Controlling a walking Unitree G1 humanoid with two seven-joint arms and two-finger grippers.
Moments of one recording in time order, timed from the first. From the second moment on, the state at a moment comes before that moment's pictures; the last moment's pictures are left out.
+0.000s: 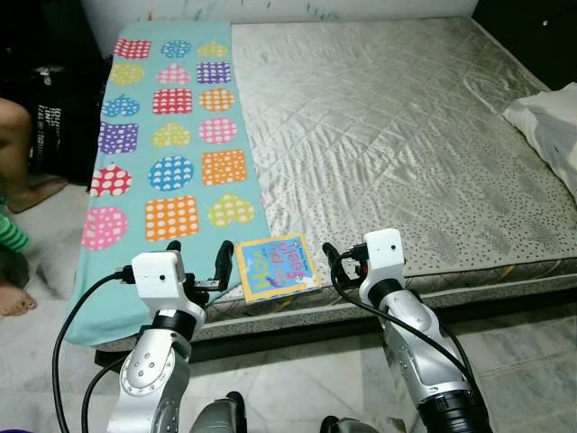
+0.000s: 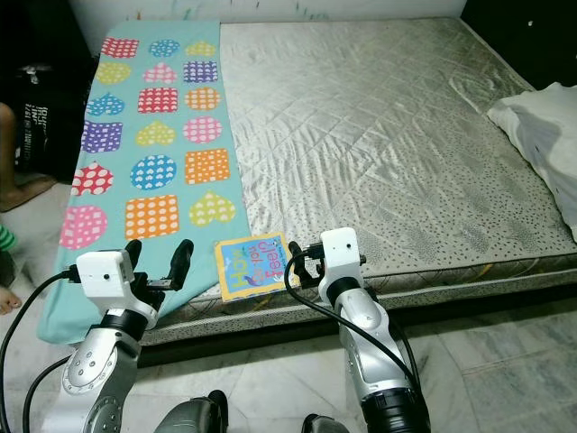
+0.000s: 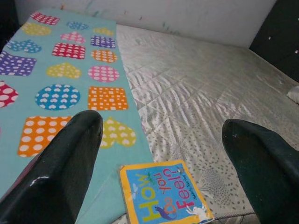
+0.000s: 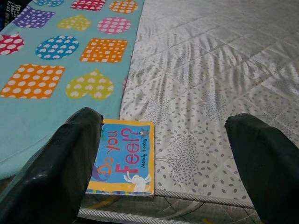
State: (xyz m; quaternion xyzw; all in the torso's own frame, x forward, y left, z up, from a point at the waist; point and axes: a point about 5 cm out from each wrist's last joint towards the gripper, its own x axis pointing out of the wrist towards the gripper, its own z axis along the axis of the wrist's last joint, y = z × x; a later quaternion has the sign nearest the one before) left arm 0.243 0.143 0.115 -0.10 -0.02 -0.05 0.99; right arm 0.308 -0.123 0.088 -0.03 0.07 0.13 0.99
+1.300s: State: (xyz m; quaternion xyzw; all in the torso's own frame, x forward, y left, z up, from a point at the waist) left arm 0.244 0.148 0.114 -0.09 -0.02 -0.05 0.99; right arm 0.311 -0.130 0.090 -0.03 0.06 0.11 0.99
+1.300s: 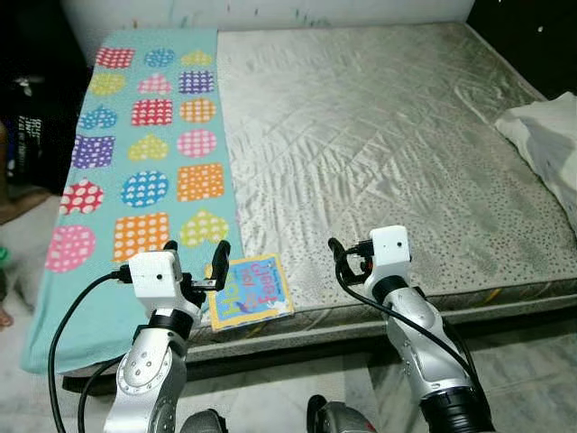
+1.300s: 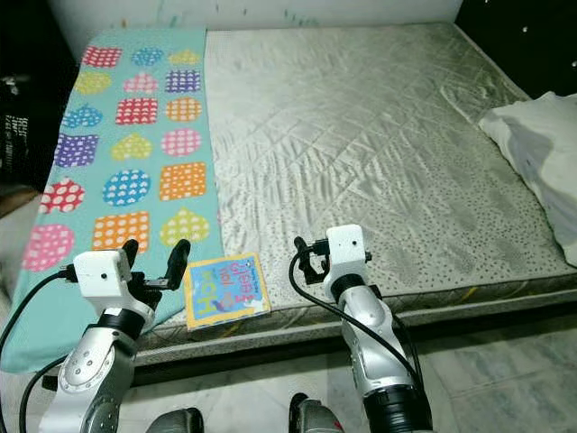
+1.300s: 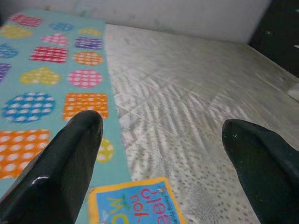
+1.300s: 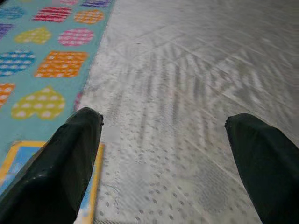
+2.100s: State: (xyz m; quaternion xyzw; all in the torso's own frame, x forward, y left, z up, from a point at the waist) left arm 0.202 0.213 0.108 -0.04 0.01 0.11 0.99; right arm 0.287 -0.188 0.109 -0.04 0.01 0.02 1.00
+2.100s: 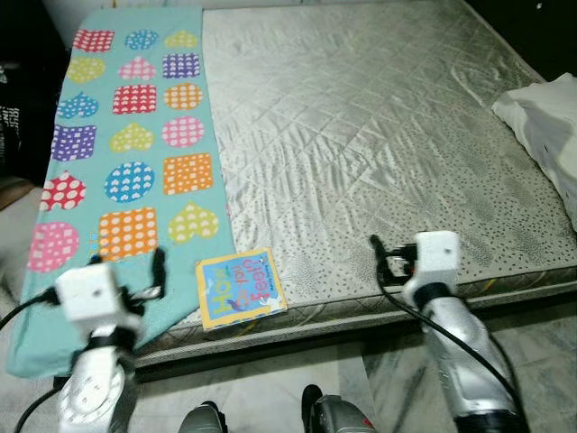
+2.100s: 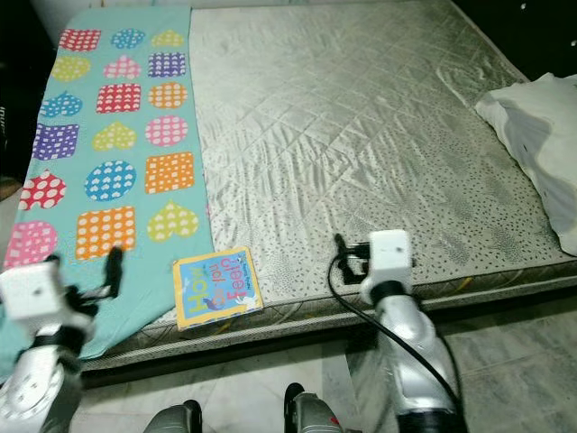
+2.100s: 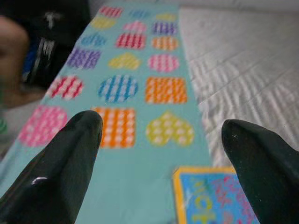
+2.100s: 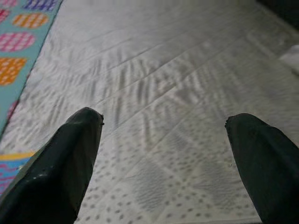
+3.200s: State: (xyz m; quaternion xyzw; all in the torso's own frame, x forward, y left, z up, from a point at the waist) left arm 0.203 0.197 0.107 -0.07 0.02 0.08 0.99; right arm 0.278 -0.179 0.112 -0.01 0.05 0.06 1.00
